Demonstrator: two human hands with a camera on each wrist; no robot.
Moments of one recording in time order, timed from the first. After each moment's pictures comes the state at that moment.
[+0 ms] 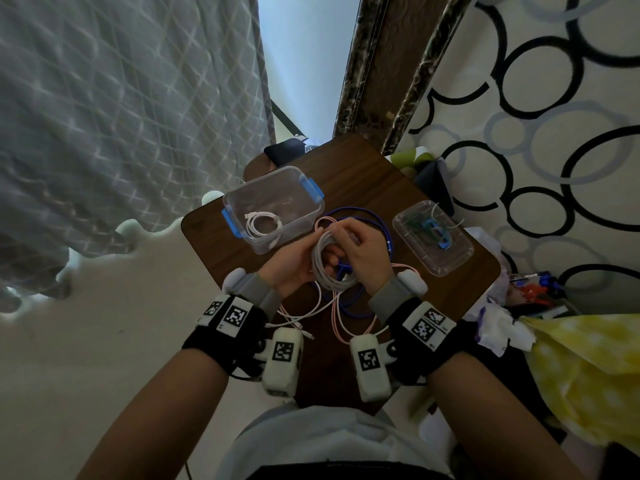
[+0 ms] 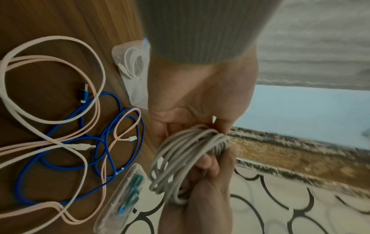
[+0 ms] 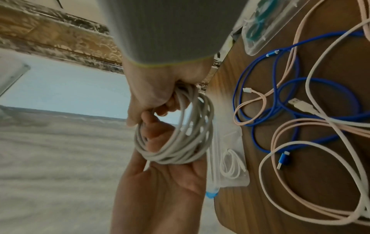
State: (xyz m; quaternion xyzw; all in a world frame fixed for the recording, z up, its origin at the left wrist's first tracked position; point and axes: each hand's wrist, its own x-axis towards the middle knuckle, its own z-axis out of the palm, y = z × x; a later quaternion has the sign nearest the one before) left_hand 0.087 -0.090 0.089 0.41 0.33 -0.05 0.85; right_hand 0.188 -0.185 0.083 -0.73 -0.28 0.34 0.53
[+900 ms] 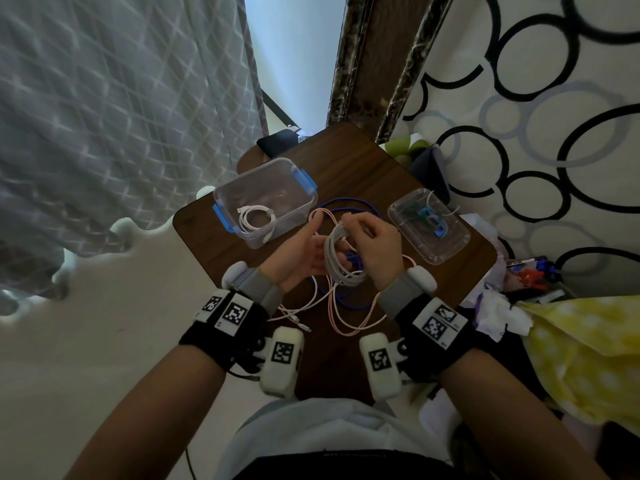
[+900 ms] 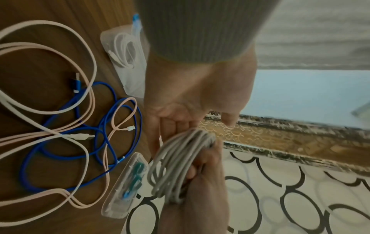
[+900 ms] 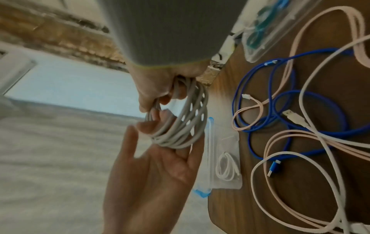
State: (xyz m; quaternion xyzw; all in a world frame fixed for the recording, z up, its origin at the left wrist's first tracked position) left_hand 0.184 -0.122 0.045 0.35 0.37 -0.12 0.85; right_hand 0.292 -0.222 0.027 -0.74 -0.20 0.37 0.52
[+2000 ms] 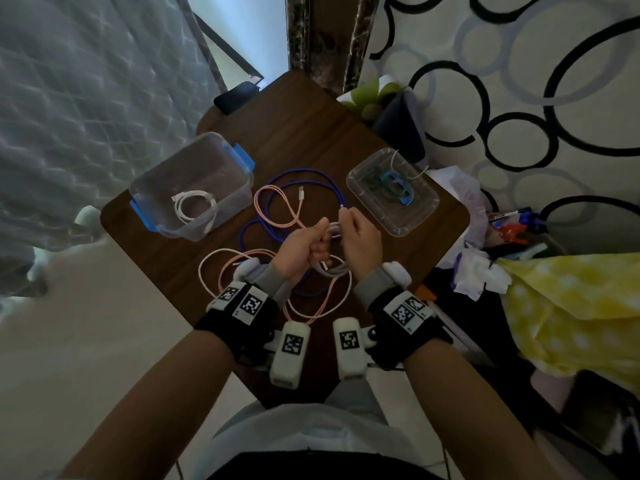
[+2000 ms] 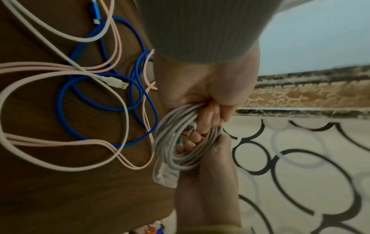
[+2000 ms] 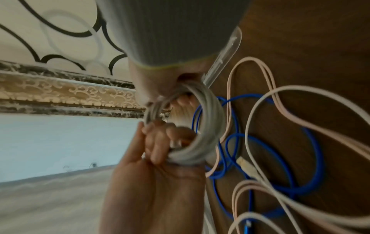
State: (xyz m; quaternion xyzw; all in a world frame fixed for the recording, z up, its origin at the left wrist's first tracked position) left_hand 0.023 -0.079 0.093 0.39 0.36 0.06 0.85; right_hand 0.117 -0.146 0.082 -0.81 -0.26 0.25 0.47
